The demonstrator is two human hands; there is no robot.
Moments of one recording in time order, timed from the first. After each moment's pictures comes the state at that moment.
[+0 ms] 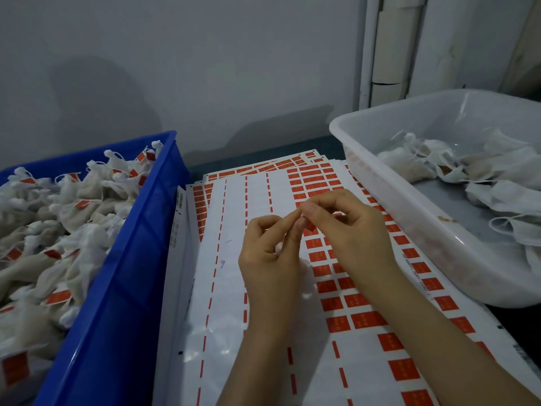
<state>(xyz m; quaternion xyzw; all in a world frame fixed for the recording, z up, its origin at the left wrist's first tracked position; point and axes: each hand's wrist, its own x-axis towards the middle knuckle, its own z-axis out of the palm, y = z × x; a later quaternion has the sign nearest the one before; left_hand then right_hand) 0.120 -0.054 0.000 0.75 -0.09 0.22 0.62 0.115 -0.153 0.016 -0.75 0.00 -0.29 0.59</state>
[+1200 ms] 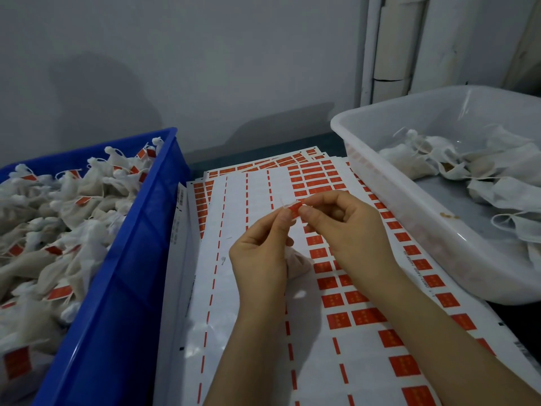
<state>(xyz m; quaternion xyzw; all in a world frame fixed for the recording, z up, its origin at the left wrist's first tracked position) 0.125 -0.048 0.009 0.67 0.03 0.09 0.74 0.120 -0.153 0.010 -0.74 0.02 -0.25 0.62</state>
